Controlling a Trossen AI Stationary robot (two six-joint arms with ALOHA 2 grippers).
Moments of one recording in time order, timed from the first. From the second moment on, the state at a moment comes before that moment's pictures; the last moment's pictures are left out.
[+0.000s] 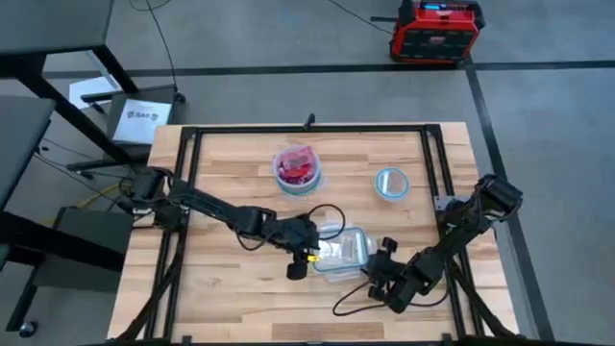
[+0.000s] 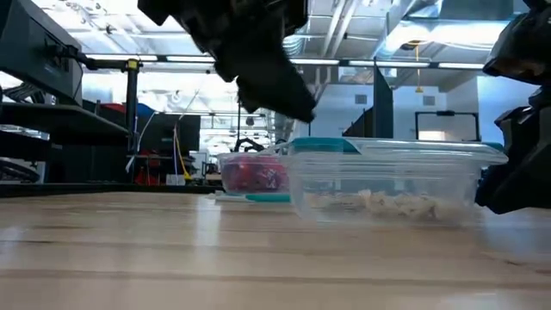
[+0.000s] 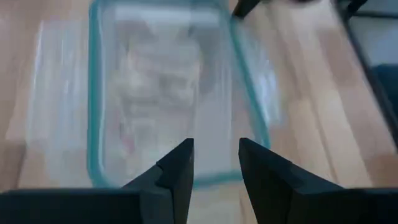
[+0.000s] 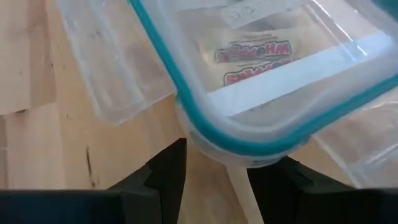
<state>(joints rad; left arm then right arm) -0.25 1.77 1.12 0.01 -0.06 -0.24 0.80 1.72 0.76 -0.26 0.73 0.98</state>
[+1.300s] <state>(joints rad) -0.13 1.76 1.15 -0.08 -0.07 -0.11 0.80 1.72 0.76 -0.25 0.71 0.97</state>
